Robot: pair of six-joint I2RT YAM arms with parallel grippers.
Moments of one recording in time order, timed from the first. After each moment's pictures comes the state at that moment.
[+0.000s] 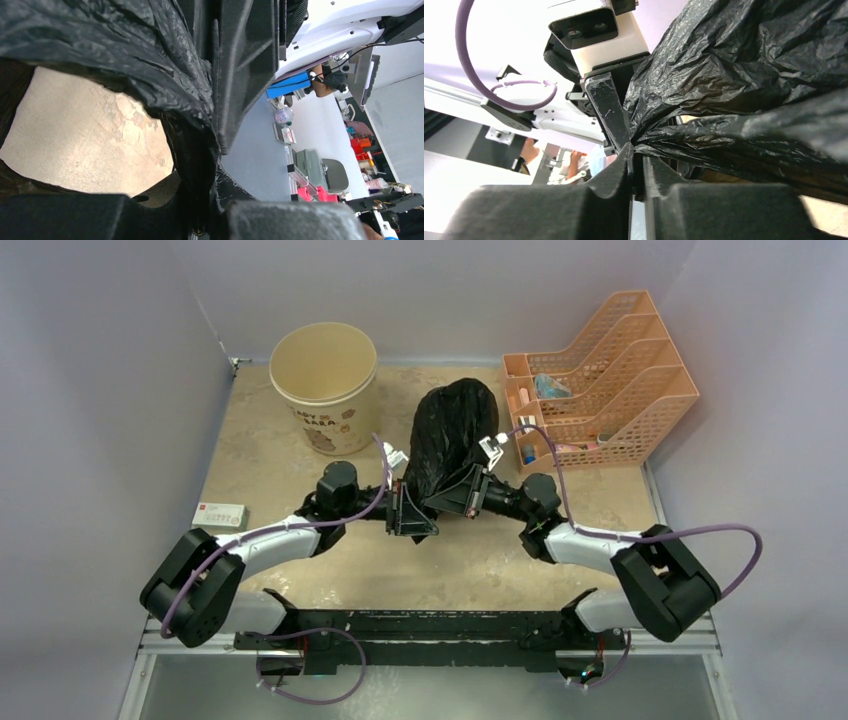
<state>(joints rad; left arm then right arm) -0.61 1.33 0.52 0.66 0.94 -0.78 0.58 1.35 0.42 1.04 -0.71 1.23</state>
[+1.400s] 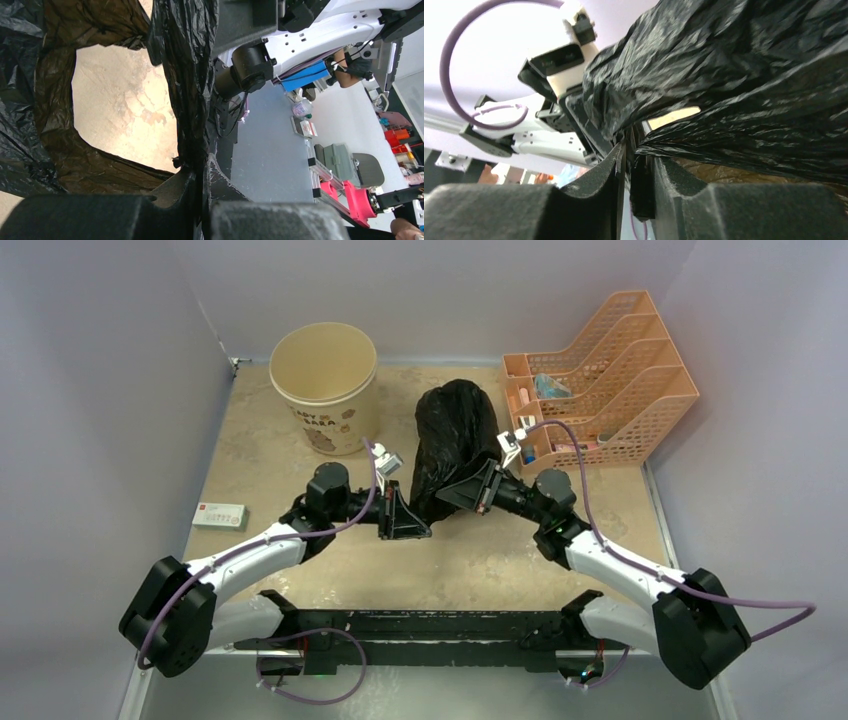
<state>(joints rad) -0.62 1.16 0.53 0.44 0.90 -0.63 0.56 1.12 0.47 0.68 -0.58 1.09</state>
